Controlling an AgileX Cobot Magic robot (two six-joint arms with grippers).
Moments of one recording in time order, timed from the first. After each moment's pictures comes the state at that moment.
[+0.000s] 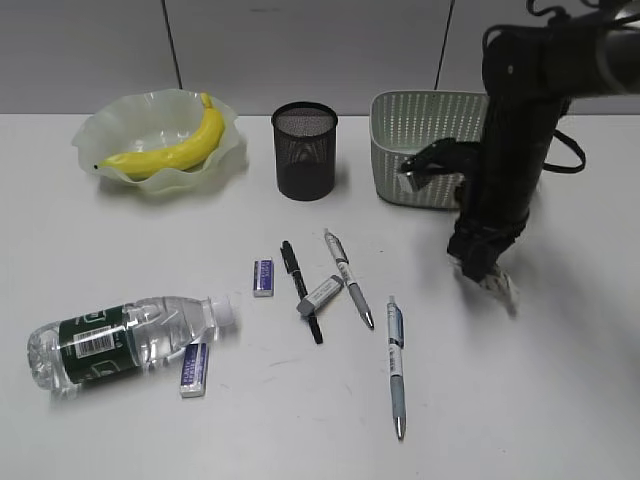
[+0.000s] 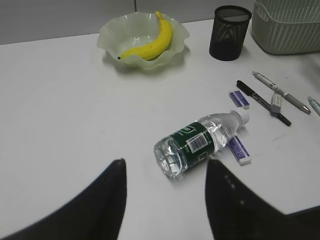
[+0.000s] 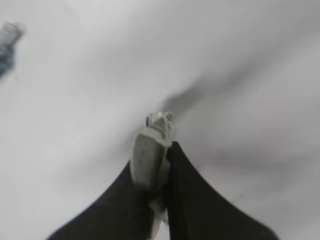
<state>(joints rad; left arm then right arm) -0.24 -0.01 -0.54 -0.02 1.06 -0.02 0.35 2.15 -1.46 0.03 1.01 -0.53</state>
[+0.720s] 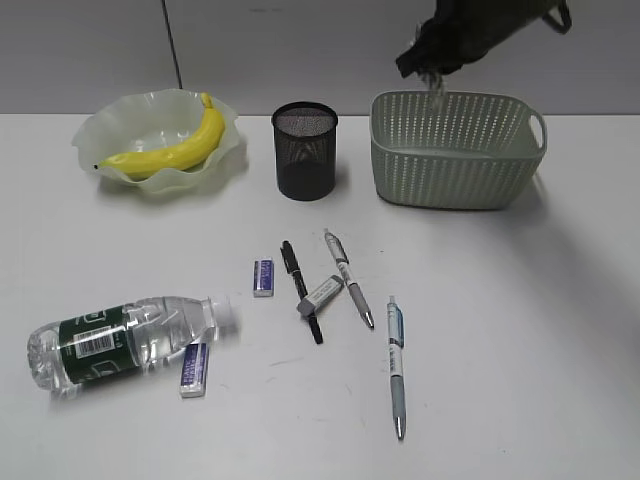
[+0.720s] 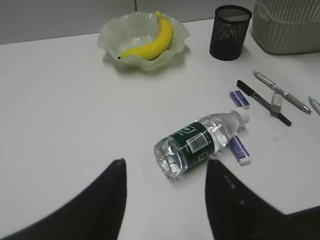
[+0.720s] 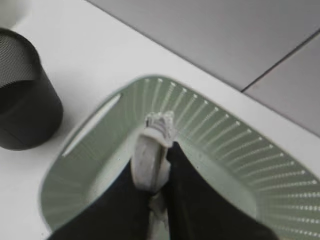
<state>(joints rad) -0.24 -0.01 -0.54 -0.02 1.06 -0.02 0.32 2.09 -1.71 0.10 0.43 -0.37</state>
